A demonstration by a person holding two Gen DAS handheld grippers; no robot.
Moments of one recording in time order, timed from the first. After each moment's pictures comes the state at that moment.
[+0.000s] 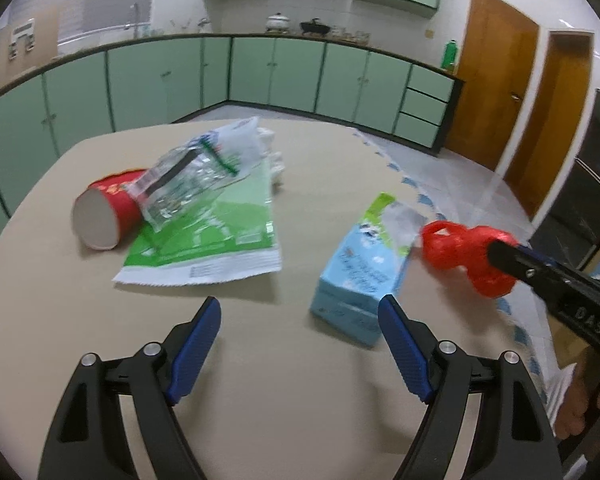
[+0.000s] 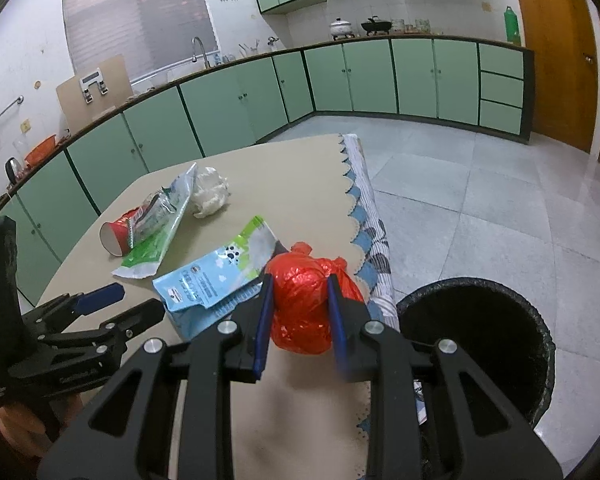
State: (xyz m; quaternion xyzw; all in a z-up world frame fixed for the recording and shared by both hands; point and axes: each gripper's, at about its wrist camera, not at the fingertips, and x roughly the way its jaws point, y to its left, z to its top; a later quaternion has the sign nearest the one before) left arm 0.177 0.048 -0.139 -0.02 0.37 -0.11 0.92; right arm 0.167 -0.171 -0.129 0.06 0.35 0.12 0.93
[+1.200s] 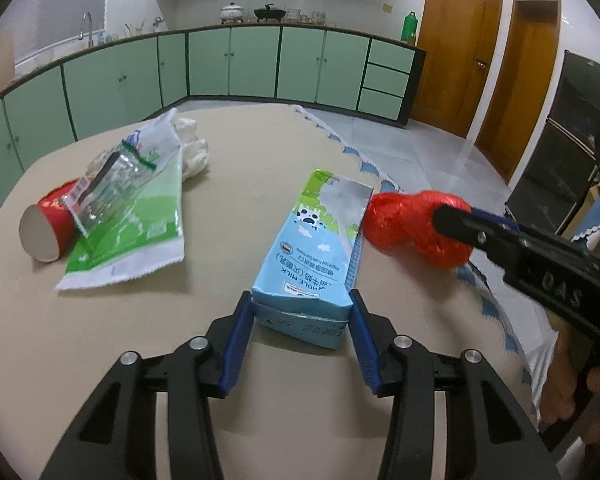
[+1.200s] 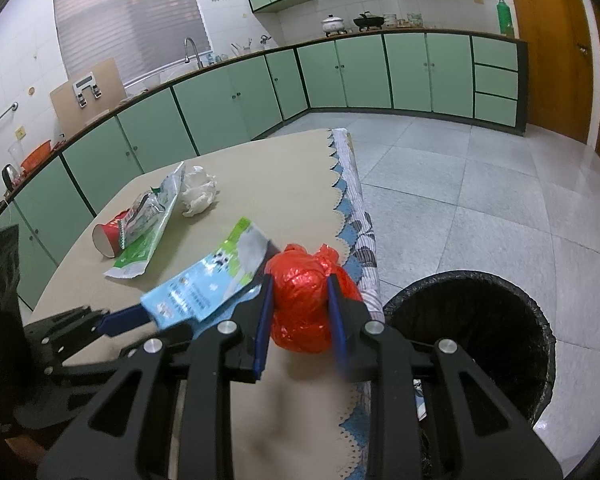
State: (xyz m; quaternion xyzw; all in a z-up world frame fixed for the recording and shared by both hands) left arm 0.174 -0.001 -0.148 0.02 0.40 -0.17 0.90; right arm 0.170 -0.181 -0.135 0.07 0.35 0.11 0.93
